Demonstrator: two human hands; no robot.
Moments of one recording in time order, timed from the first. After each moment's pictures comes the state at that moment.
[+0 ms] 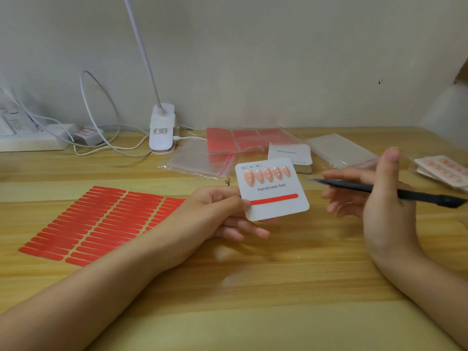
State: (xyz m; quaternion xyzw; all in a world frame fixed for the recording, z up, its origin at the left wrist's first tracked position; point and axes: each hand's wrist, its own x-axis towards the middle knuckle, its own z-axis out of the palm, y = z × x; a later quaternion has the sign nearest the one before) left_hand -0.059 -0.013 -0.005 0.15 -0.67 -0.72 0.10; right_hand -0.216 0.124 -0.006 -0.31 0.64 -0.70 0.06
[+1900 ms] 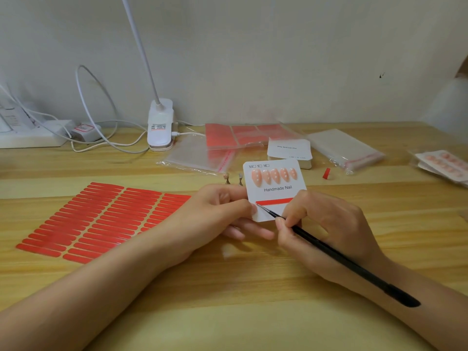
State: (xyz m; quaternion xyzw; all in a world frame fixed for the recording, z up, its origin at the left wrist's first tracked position) left_hand -0.065 -0.006 -0.003 0.15 -0.73 -0.67 0.08; right_hand -0.198 0.118 -0.028 -0.68 0.57 -0.43 -0.17
